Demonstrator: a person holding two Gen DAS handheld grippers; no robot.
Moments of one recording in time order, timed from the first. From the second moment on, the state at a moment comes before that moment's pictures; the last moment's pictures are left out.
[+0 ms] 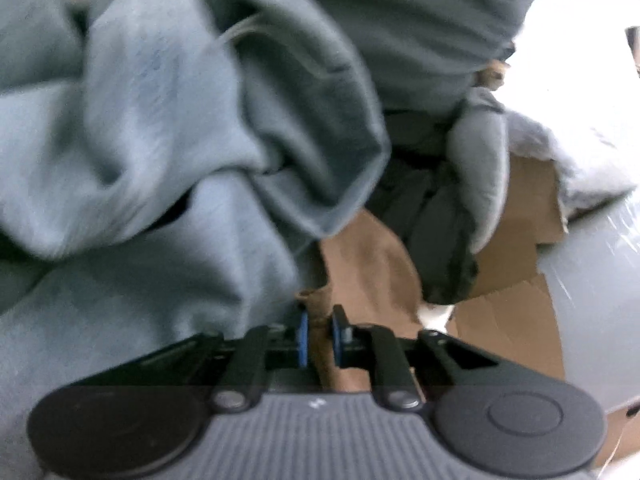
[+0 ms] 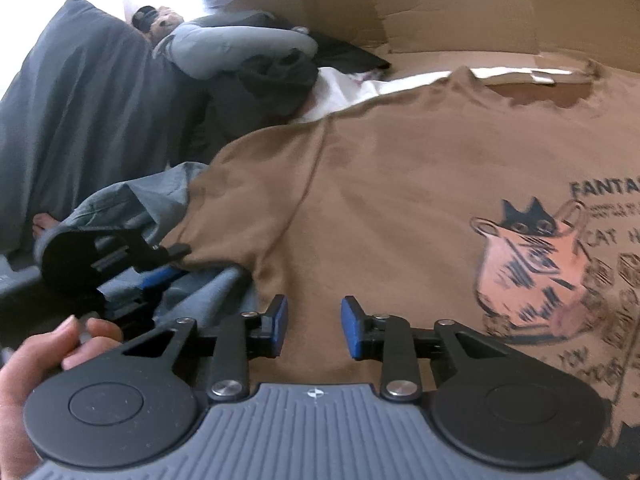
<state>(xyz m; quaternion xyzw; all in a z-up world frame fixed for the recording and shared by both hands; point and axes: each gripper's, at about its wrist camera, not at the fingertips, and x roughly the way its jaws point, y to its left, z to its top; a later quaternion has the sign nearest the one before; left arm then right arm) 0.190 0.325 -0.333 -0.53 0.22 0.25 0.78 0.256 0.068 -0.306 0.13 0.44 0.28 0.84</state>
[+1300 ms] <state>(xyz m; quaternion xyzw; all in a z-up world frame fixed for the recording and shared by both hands) 0.215 0.285 -0.309 -0.46 0.31 0.05 0.83 0.299 0.124 -0.367 0.16 0.46 0.32 0.81</state>
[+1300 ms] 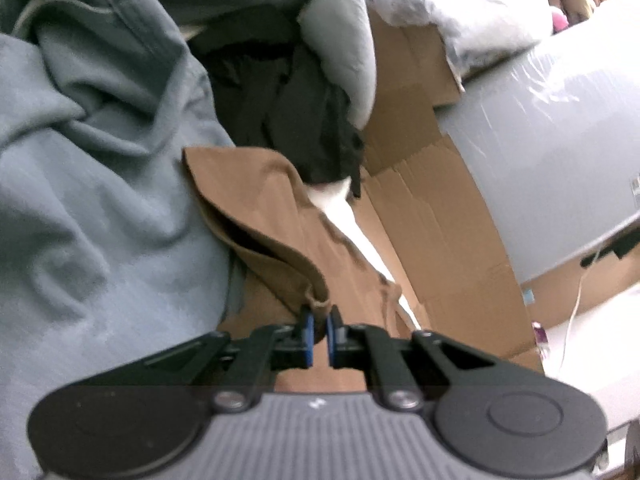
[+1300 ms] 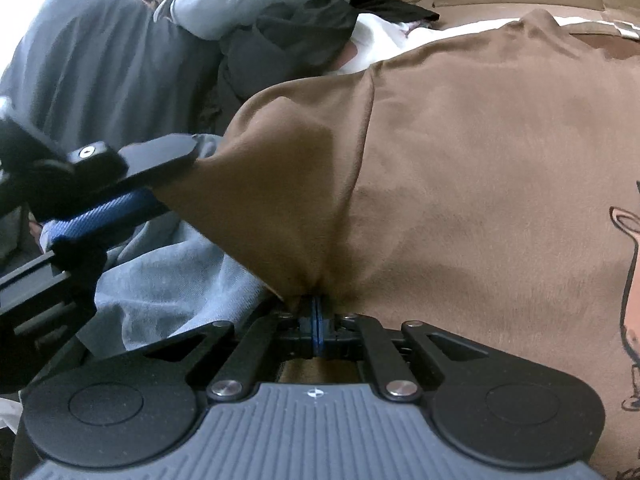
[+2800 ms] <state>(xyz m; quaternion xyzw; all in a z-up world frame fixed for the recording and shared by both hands) 0.200 0.250 -0.306 -0.29 0.42 0.03 0.86 0.282 0.009 -0.309 0.19 0.43 0.24 0.85</state>
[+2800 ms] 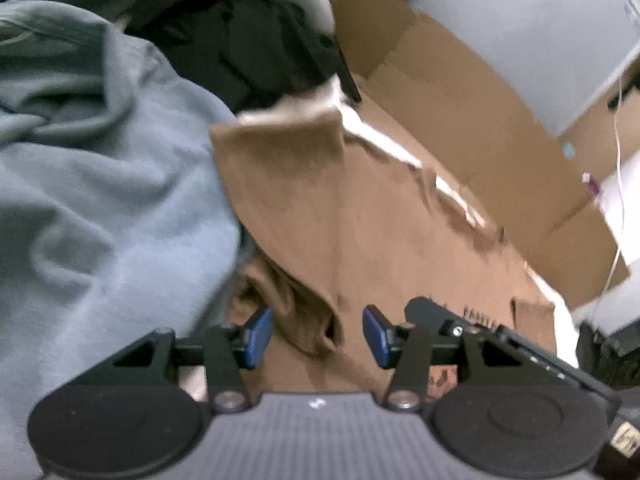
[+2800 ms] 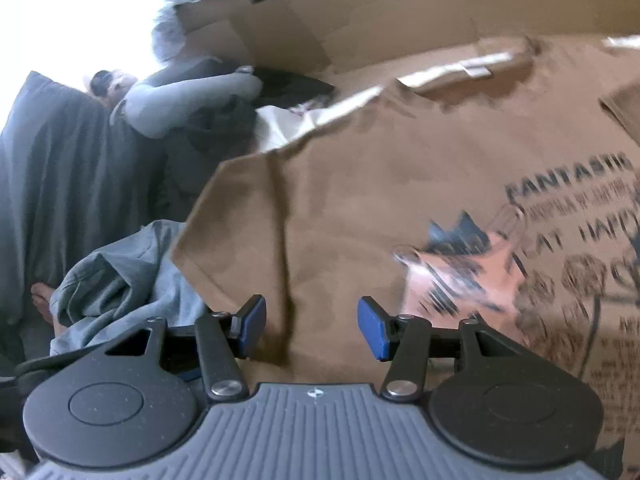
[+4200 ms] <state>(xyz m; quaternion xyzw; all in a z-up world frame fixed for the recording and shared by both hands) 0.158 0.374 -0.248 -0.38 0.29 0.20 0.85 0.295 0.238 -0.305 -0.11 0.34 0.25 0.90</state>
